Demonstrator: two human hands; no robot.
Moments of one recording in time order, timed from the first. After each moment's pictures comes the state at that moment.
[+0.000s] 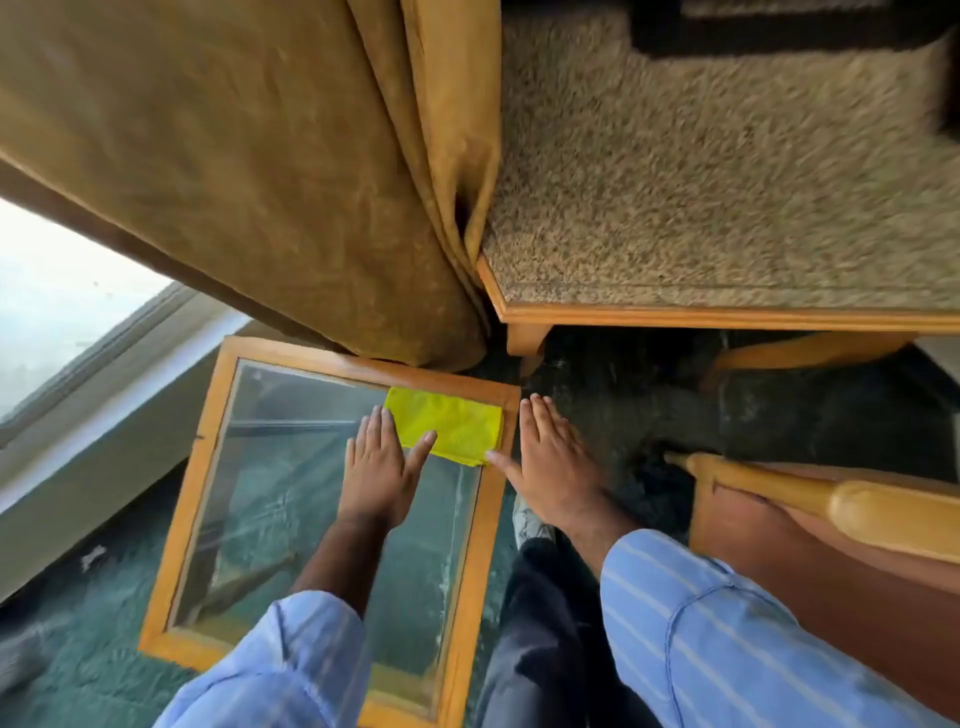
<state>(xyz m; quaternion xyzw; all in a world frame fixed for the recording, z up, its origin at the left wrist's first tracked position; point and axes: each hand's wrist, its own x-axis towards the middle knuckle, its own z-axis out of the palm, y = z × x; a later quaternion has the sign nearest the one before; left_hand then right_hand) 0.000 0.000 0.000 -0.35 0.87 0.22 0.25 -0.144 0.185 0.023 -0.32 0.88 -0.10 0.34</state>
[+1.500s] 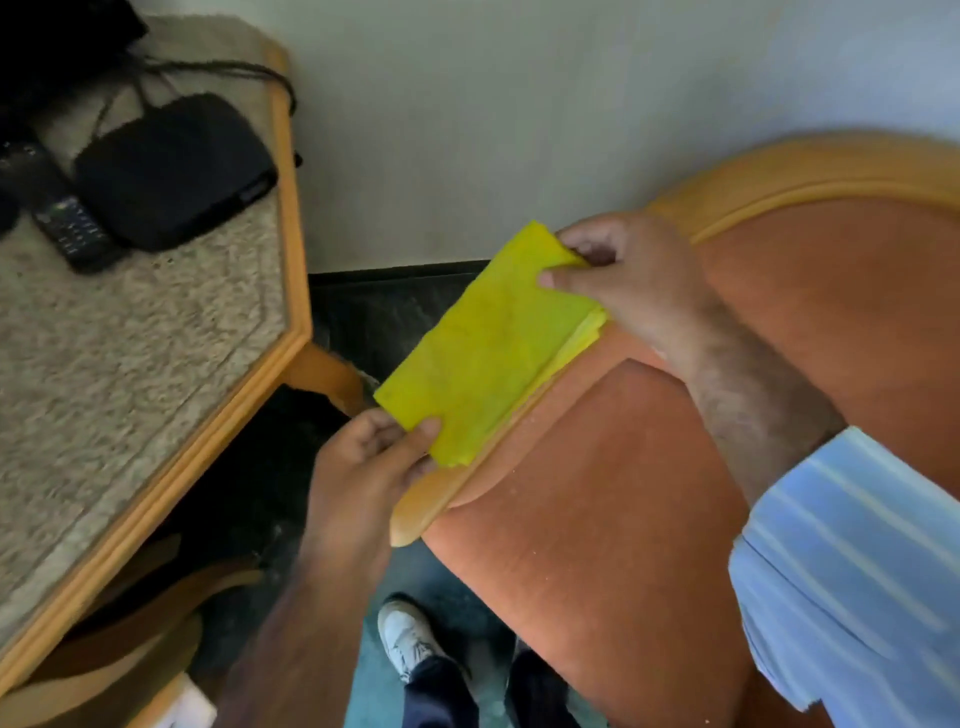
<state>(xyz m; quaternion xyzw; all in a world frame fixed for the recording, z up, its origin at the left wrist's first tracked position) -0.289 0.432 0.132 -0.18 0.62 0.70 0.30 -0.327 0.710 0.178 0.17 0.88 -0.44 0.01</state>
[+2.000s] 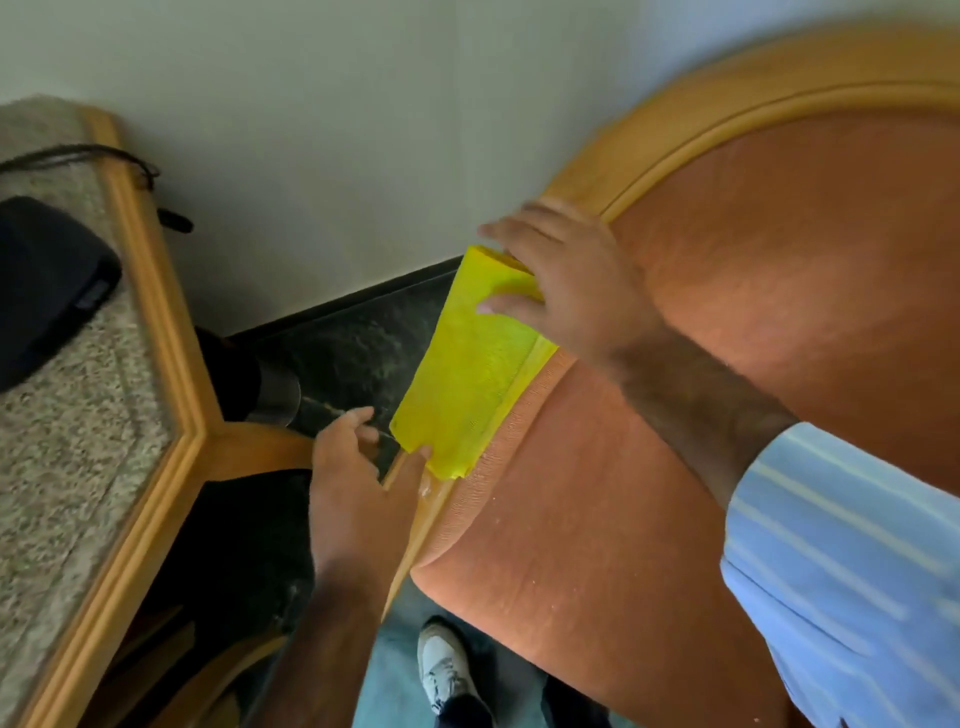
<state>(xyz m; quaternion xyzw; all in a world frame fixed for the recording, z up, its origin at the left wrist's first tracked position) -0.309 0.503 0.084 0.05 0.91 0.37 0.18 -0.316 0.777 0.114 0.05 0.98 -0.17 -0.13</state>
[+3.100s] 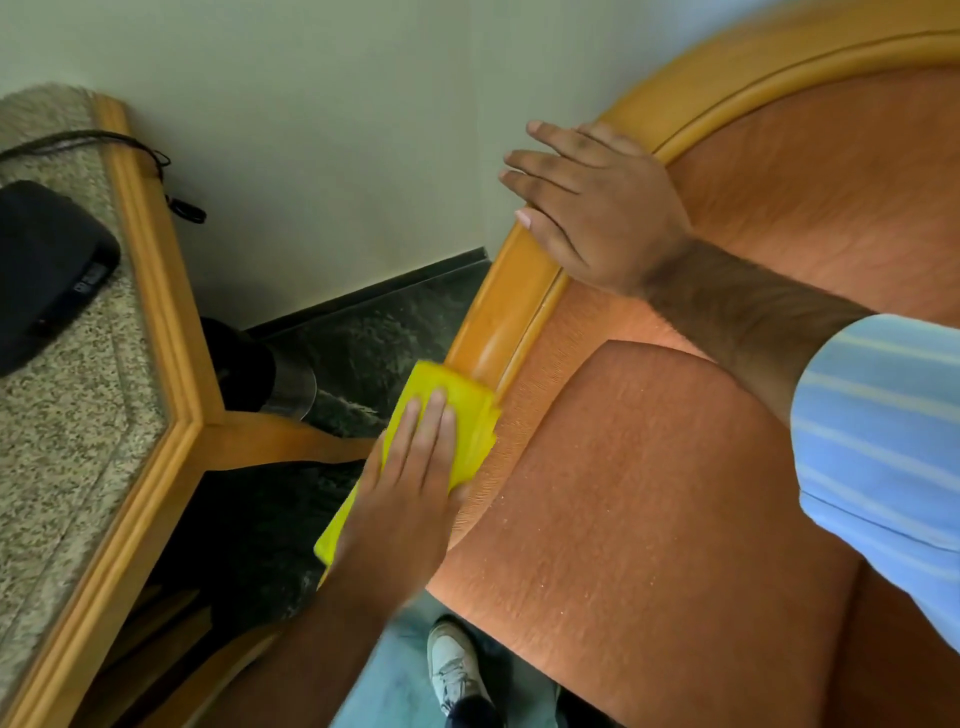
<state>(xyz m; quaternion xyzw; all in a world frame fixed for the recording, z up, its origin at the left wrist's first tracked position) -0.293 0.489 0.023 0.46 0.88 0.01 0.07 -0.338 0.835 0.089 -0.04 0.98 0.06 -0.16</state>
